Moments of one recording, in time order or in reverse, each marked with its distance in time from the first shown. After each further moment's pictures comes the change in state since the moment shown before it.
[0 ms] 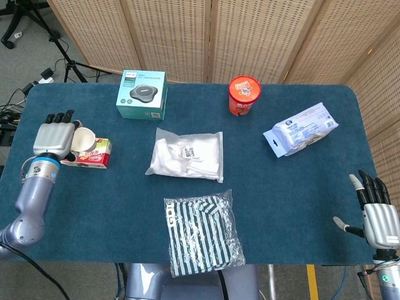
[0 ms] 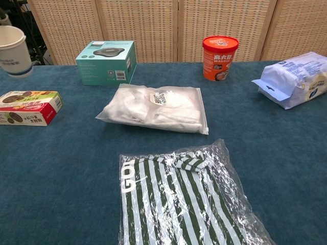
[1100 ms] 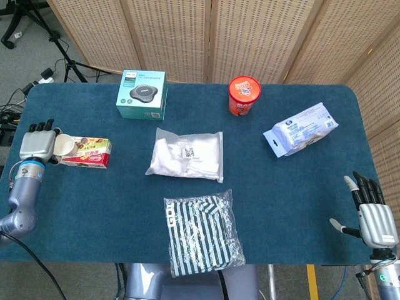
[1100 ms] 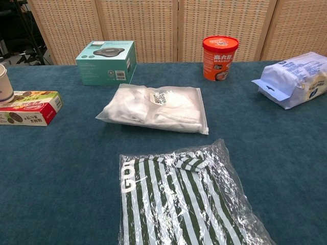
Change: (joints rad) left arm 0.149 -0.248 0.071 0.452 0.234 -0.150 -0.210; right arm 0.006 0.007 -0.005 -0.013 -0.004 -0.043 0.009
